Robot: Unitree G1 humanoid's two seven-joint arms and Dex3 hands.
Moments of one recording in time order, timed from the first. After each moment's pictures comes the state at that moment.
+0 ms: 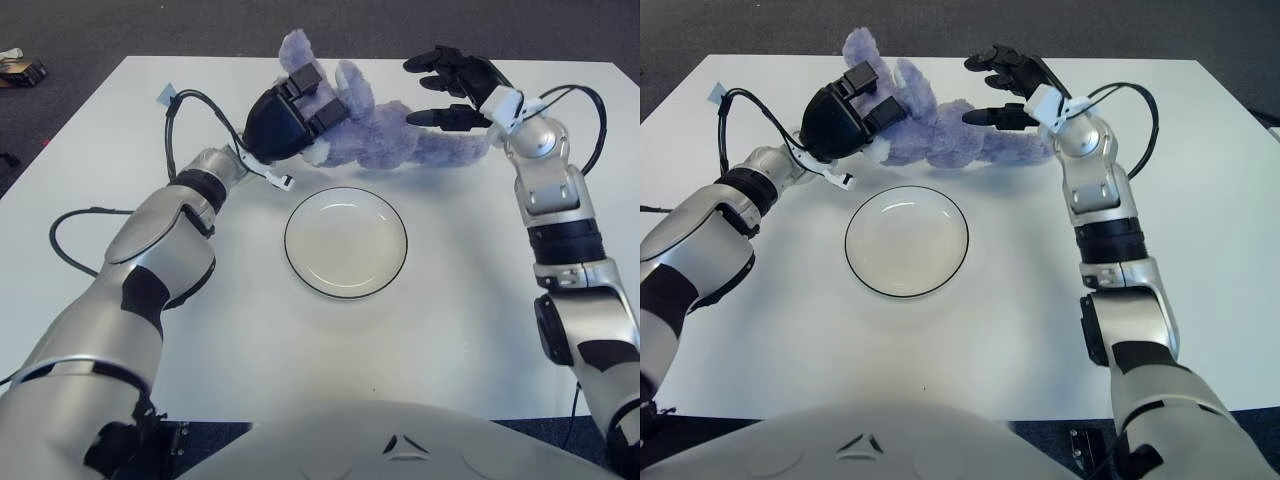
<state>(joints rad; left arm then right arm) -1.19 0.37 -0.95 1.23 1.26 -0.43 1.60 -0.83 -0.48 0.08 0.32 -0.19 0.07 0.54</state>
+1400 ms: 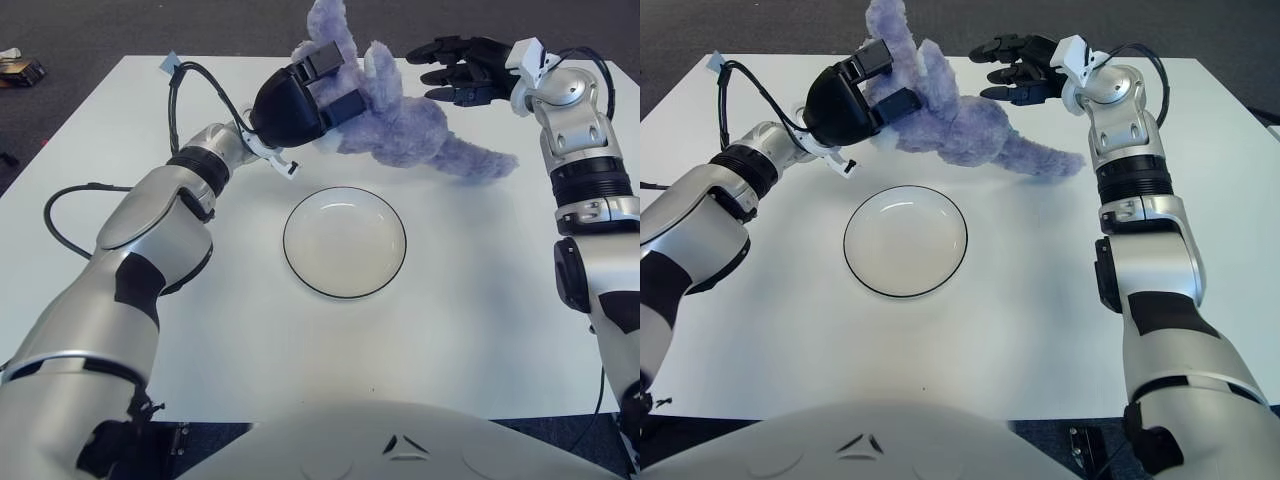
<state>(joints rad) -1.20 0.39 -0.92 1.13 1.31 -0.42 1.60 -1.10 -0.48 0.09 0.86 -0.08 0.00 0.78</state>
